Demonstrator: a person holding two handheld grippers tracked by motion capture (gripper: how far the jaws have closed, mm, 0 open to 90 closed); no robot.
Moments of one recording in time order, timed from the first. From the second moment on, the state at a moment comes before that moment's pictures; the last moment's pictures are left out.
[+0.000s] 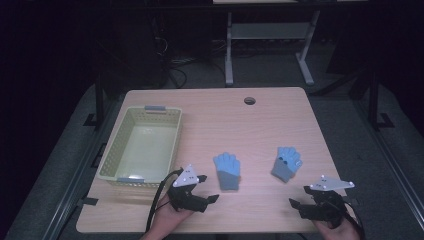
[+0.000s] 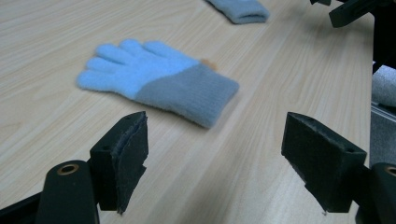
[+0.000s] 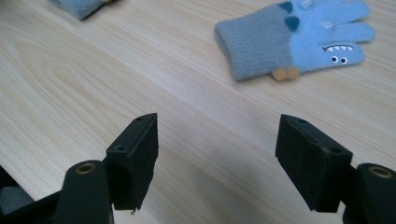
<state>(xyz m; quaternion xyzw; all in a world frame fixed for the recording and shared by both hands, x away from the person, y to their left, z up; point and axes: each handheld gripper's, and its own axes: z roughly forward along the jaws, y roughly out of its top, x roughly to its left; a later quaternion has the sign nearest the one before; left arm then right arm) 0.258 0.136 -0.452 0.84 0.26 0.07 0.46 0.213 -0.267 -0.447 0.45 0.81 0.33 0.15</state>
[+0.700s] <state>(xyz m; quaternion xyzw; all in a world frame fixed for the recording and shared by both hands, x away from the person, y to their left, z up) 0.257 0.139 -0.447 0.84 0.25 0.08 0.47 0.234 -0.254 -0.432 0.44 0.82 0.33 0.15</state>
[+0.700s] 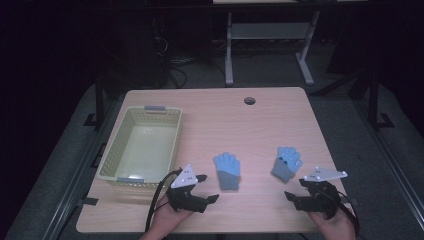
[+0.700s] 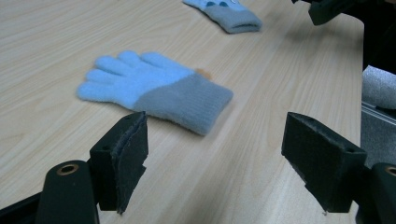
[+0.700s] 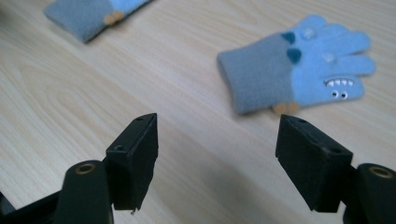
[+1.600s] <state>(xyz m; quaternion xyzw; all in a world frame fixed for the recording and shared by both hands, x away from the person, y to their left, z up) 0.259 0.140 -0.447 0.84 0.25 0.08 0.48 0.323 -0.239 -0.406 0.45 0.84 0.27 0.12</state>
